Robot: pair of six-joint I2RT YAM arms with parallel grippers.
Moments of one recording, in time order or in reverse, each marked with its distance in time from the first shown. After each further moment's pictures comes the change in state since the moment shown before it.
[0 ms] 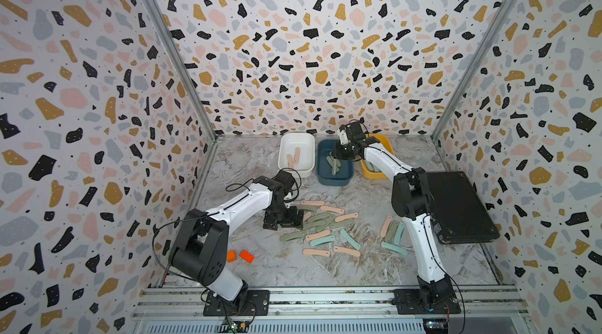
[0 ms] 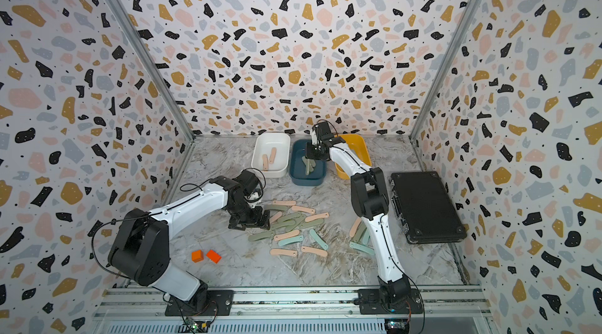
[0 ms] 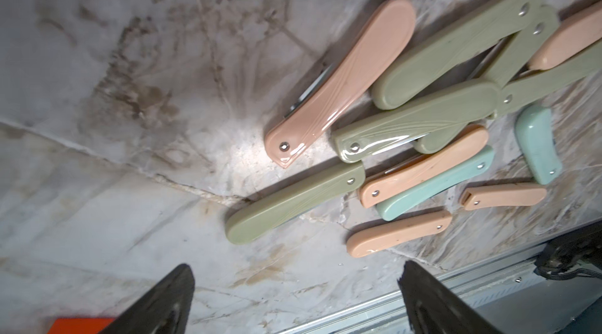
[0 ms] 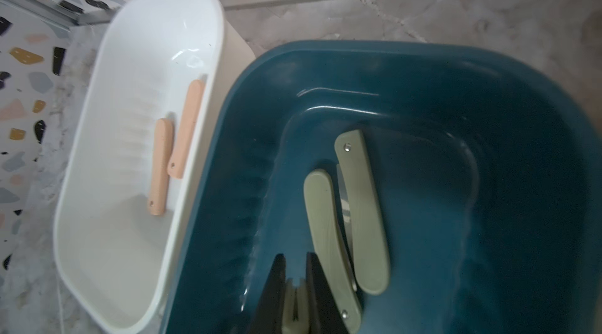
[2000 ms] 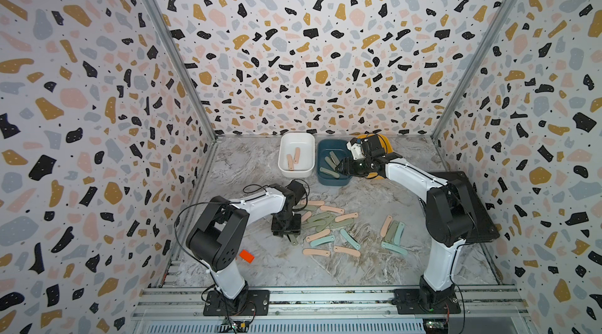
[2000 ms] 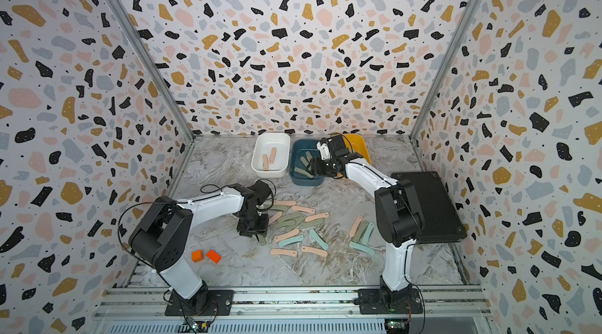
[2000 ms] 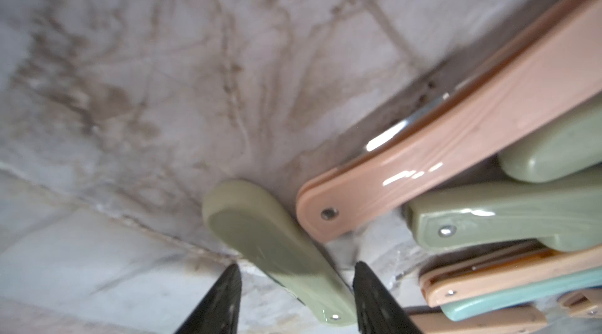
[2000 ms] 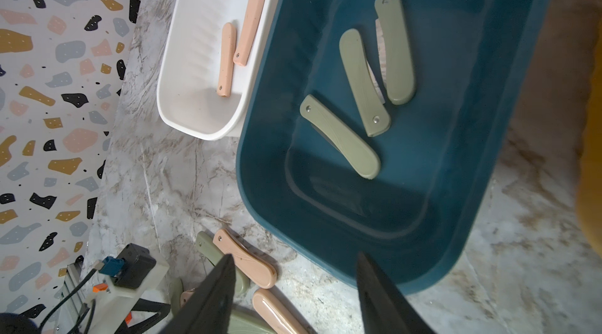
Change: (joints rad) left arm -0.081 0.124 -0.063 0.122 -0.153 -0.181; right arm 0.000 -0.579 -0.769 0.215 -0.142 0.043
